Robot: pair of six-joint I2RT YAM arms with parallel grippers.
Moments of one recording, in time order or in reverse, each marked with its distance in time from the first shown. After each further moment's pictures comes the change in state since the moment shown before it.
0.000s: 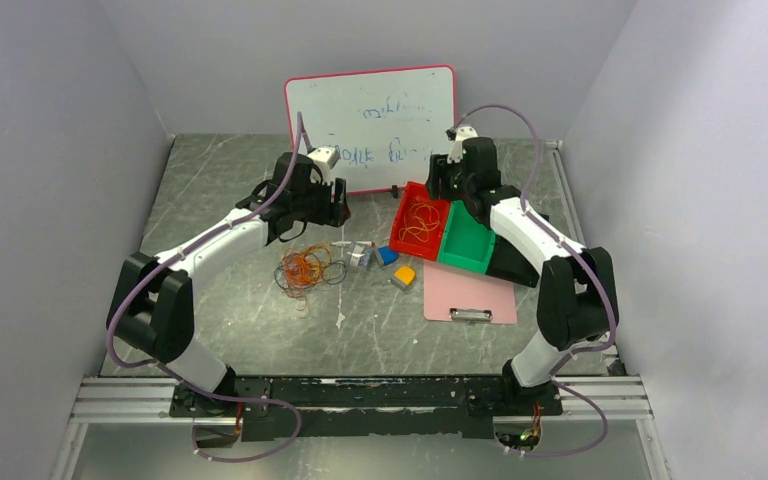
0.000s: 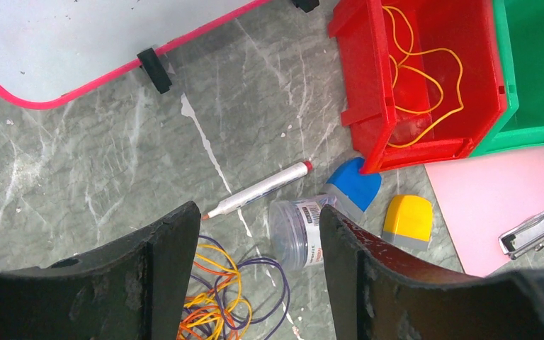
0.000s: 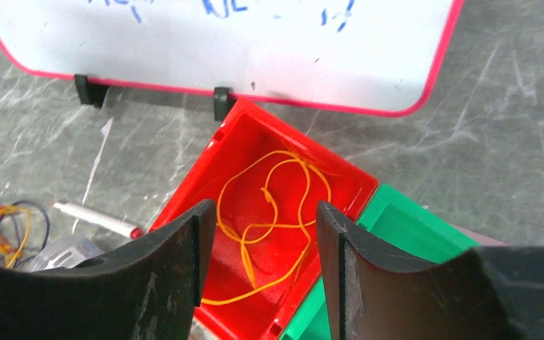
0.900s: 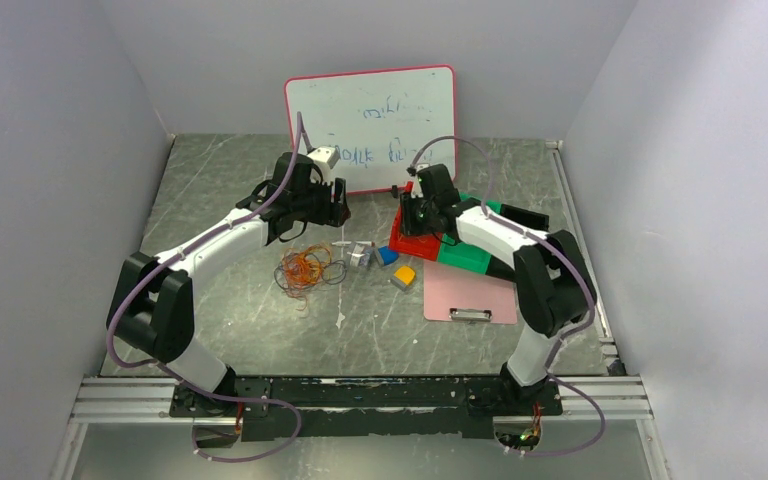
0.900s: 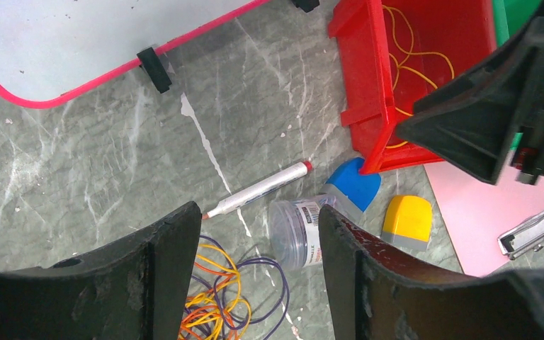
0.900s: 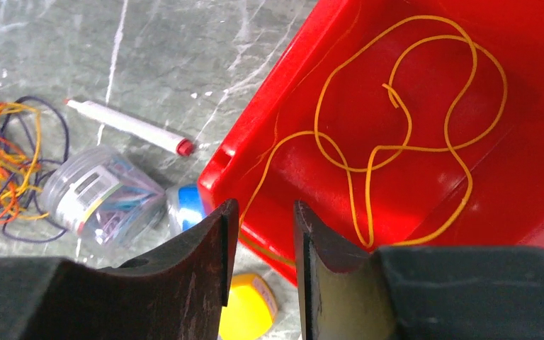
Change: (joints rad) left arm 0.000 0.001 0.000 0.000 0.000 -0.008; right arm 0.178 0.084 -0.053 -0.132 -0.013 0.129
